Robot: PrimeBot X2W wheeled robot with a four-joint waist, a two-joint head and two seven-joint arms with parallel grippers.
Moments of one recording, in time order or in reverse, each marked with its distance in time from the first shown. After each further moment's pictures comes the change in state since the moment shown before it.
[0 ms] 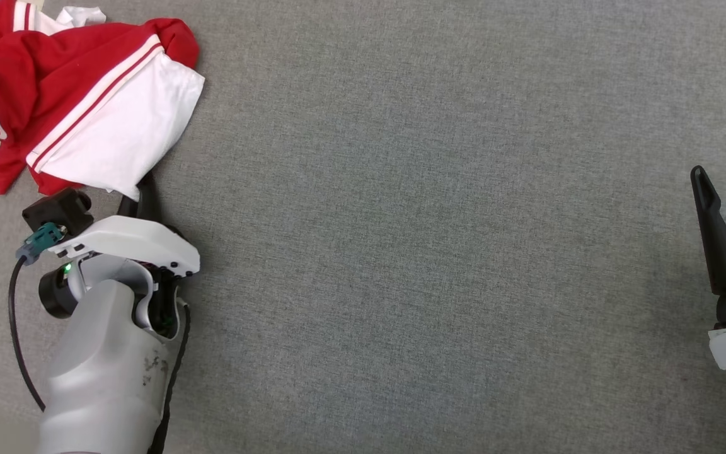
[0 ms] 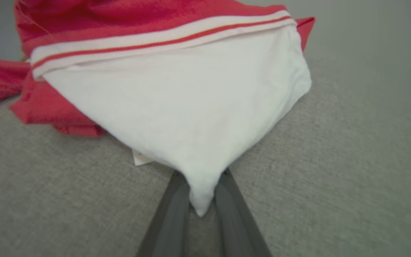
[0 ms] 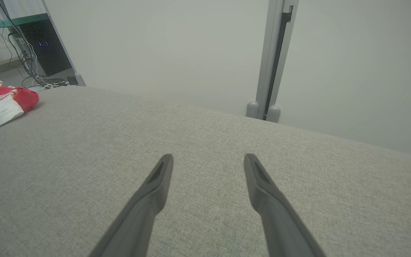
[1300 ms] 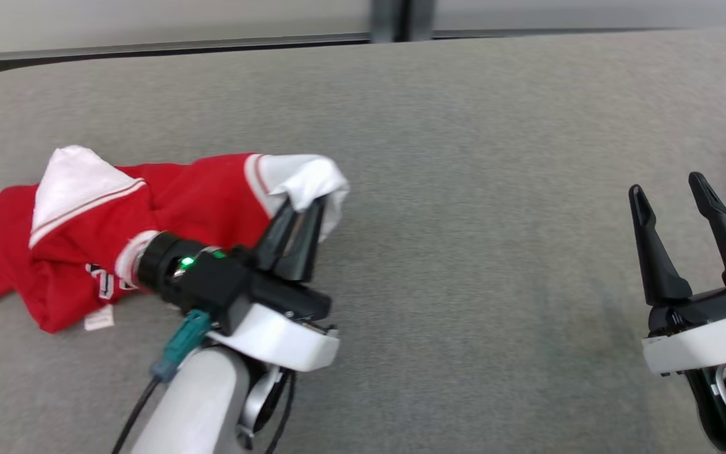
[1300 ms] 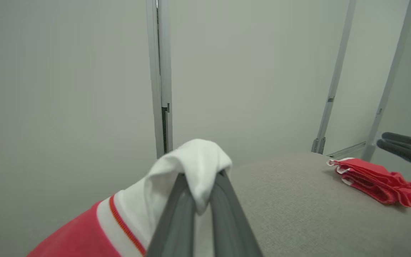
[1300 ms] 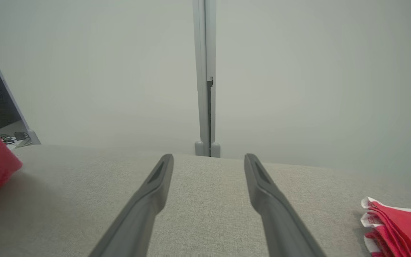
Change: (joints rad) left arm 0.434 -0.009 -0.307 -1.064 0.337 0.013 0.114; right arm -0.018 0.123 0.081 0.147 0.015 0.000 -0.131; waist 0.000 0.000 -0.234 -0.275
